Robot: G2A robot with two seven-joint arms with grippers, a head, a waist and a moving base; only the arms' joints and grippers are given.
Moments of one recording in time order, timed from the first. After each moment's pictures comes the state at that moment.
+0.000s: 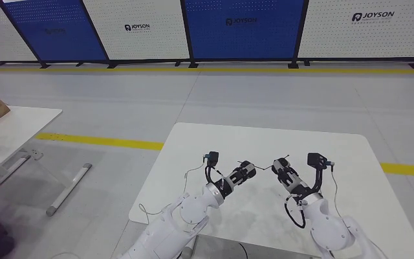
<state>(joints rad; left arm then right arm) 1.35 -1.23 -0.98 -1.60 -0.05 -0.12 -0.13 -1.39 -1.14 1.09 -1.79 -0.36 0.12 0.22</state>
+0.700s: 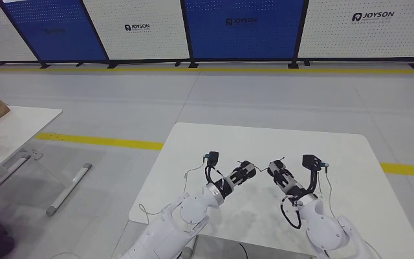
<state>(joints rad) 1.35 -1.23 -0.98 -1.60 -0.05 -0.12 -0.13 -1.39 -1.17 1.07 -1.76 -0.33 0.12 0.21</state>
